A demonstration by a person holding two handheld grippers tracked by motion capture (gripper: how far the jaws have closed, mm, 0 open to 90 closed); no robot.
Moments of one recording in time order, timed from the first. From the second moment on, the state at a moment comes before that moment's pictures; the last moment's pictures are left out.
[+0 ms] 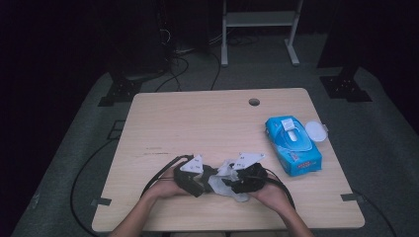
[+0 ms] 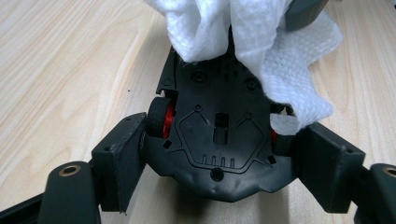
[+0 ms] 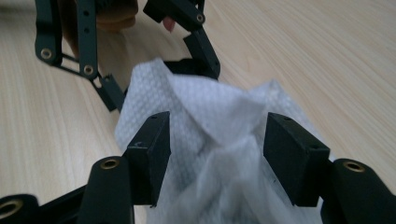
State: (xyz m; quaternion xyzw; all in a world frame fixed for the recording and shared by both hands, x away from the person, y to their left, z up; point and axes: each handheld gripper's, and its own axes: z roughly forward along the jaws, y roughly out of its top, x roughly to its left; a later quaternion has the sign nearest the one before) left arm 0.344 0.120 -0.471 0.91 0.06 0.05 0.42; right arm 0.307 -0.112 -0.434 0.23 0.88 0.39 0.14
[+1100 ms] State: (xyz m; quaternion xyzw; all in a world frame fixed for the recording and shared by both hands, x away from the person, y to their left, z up) left arm 0.344 0.119 -0.470 0.91 0.05 0.06 0.41; right arm 0.299 -0.130 -0.445 0.25 0.88 0.37 0.18
